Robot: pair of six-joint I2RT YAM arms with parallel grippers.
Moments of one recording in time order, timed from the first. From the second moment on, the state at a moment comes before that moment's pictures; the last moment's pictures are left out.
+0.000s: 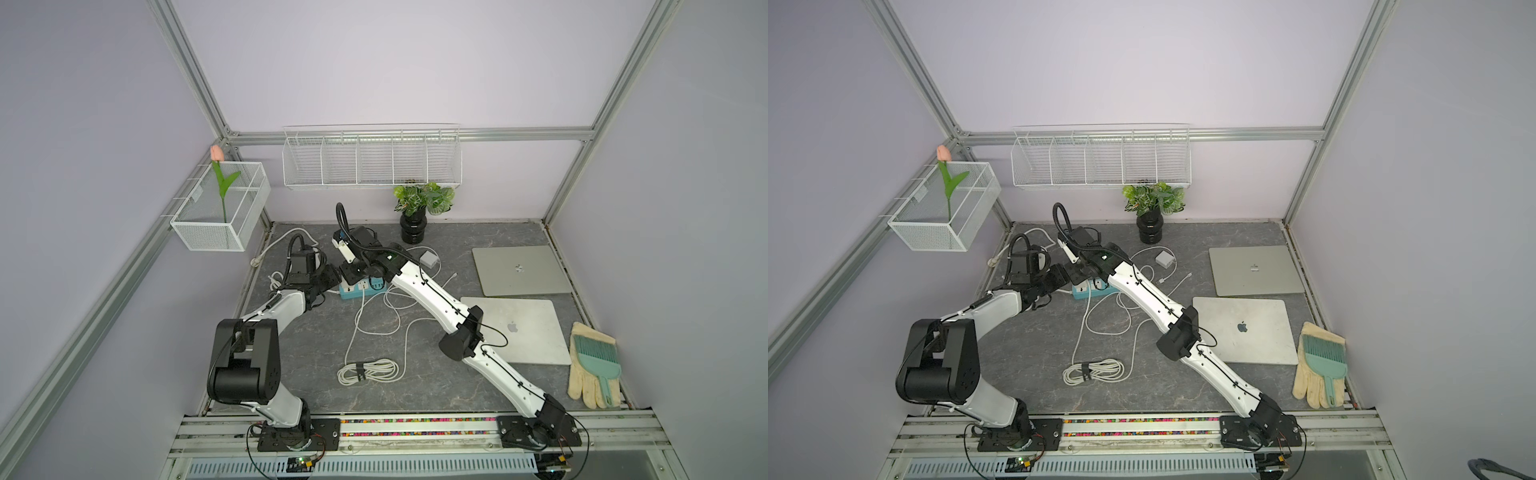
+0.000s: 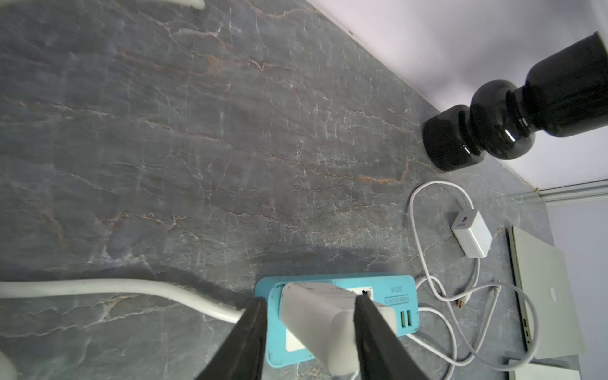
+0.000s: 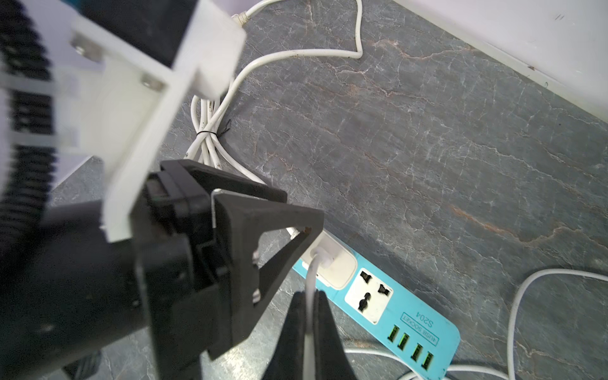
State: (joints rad) left arm -0.09 1.61 0.88 0.02 0.26 -0.53; right arm 0.92 2.78 3.12 -1.12 0.00 0.16
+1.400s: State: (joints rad) left arm -0.09 1.61 0.77 0.25 0.31 -0.53; right arm 0.93 2.75 3.05 -1.13 0.05 0.05
